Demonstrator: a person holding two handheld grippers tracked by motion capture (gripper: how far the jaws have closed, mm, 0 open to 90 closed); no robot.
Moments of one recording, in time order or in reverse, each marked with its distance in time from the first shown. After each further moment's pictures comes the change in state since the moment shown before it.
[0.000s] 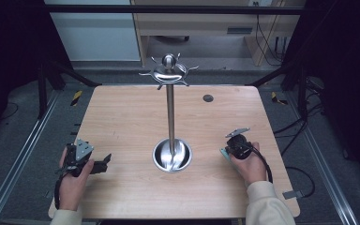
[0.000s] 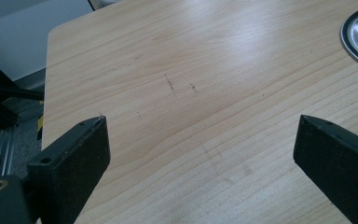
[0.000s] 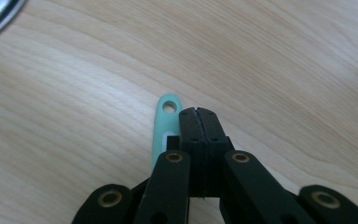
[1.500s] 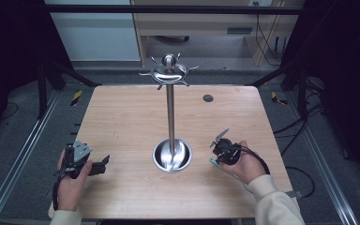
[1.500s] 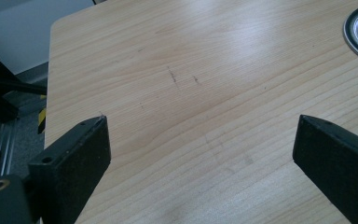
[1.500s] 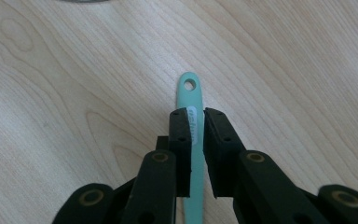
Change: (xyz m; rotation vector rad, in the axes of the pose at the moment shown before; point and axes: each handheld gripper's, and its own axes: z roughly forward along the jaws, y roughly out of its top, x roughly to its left) left arm 0.000 -0.004 -0.003 0.011 -0.002 -0.011; right arm 0.048 0.026 -0.030 0.230 0.115 -0.270
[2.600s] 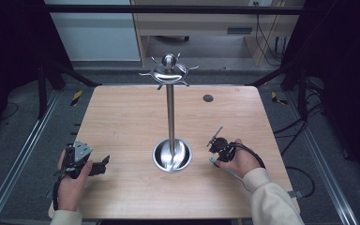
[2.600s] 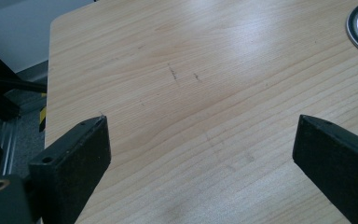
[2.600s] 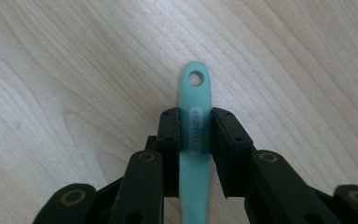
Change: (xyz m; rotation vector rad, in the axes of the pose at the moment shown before) left arm 0.000 0.000 0.000 0.006 0.002 -0.005; right arm -0.011 0.009 0.027 0.118 0.055 -0.015
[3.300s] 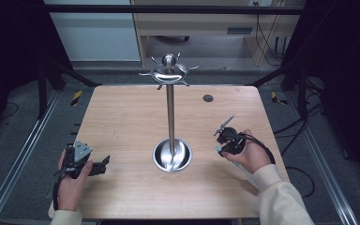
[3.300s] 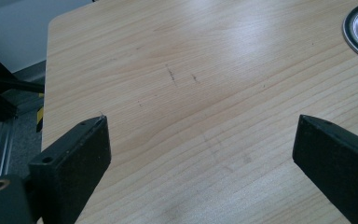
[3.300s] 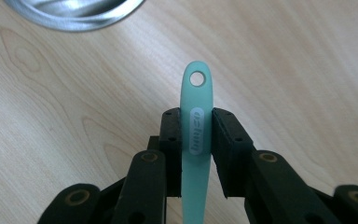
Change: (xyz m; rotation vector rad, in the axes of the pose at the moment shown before) left arm 0.000 0.000 -0.001 -0.004 -0.004 -0.002; right arm -0.008 -0.002 -0.062 -0.124 -0.047 0.037
